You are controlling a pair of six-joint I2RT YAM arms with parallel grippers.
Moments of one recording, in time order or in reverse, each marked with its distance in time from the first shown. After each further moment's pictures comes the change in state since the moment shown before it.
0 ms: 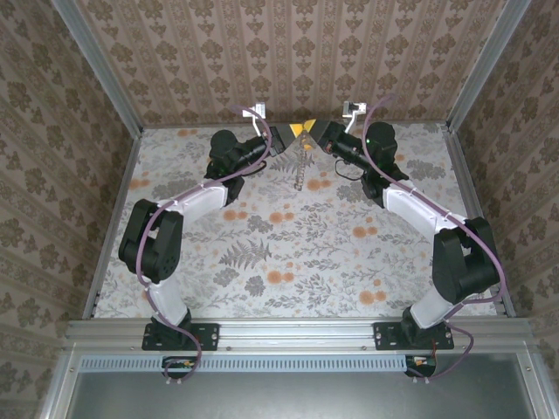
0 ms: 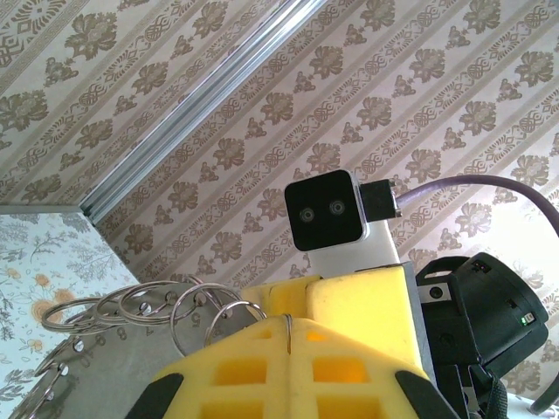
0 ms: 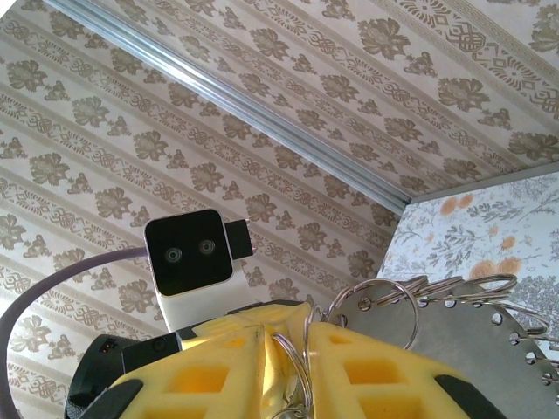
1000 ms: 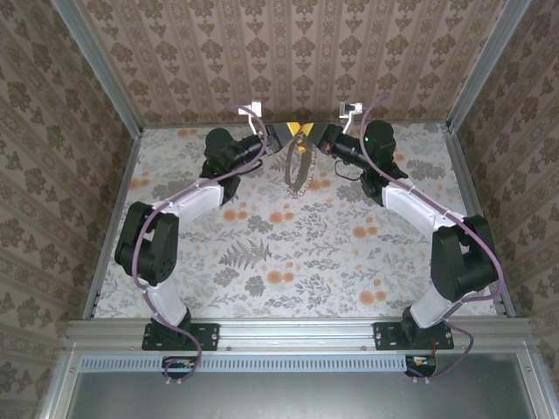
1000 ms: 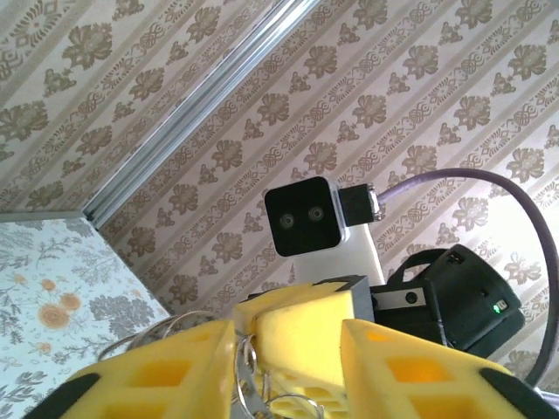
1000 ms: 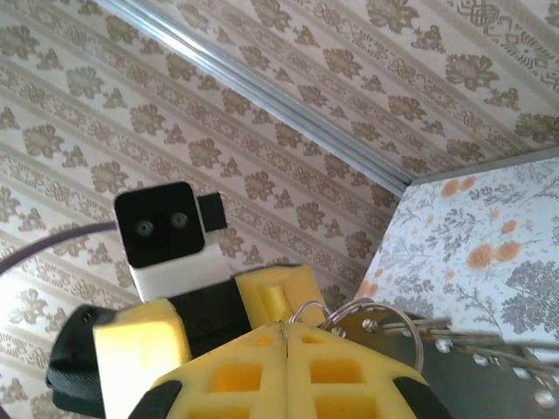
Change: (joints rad) left arm 0.037 -0.039 -0.002 -0.030 0.038 0.024; right arm -0.014 0.023 0.029 -0.037 -0.073 -0.043
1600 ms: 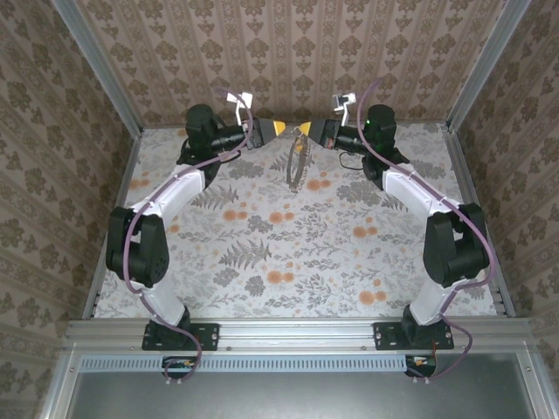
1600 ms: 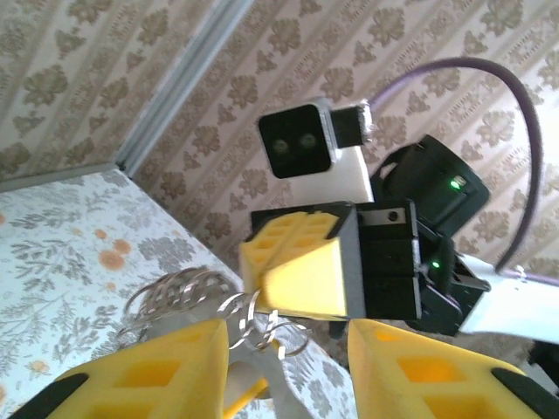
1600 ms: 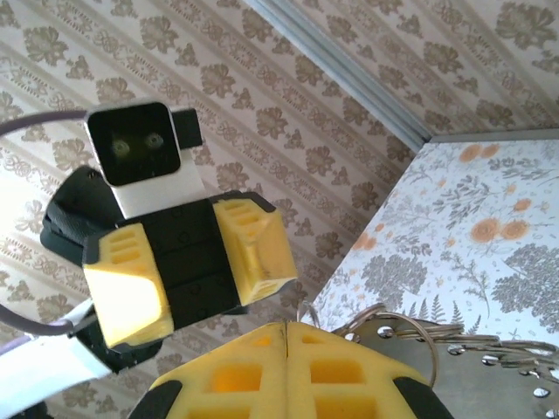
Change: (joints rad) left arm 0.116 -0.029 0.161 -0.421 0.289 0.279; right arm -0.053 0.106 0.156 -0.116 -0.265 -0.155
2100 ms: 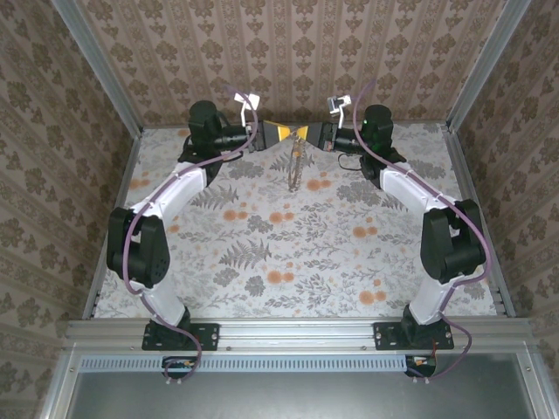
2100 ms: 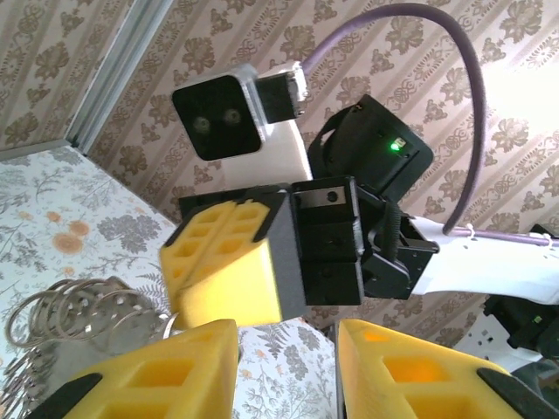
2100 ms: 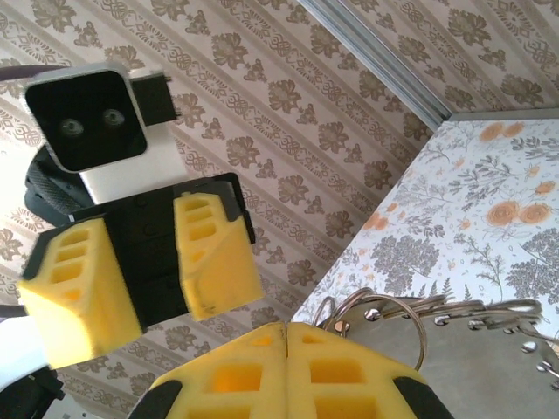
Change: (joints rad) left arm -0.025 0.000 0.035 -0.050 0.092 0.031; right arm 0.000 0.032 0.009 0.010 -0.060 -0.017
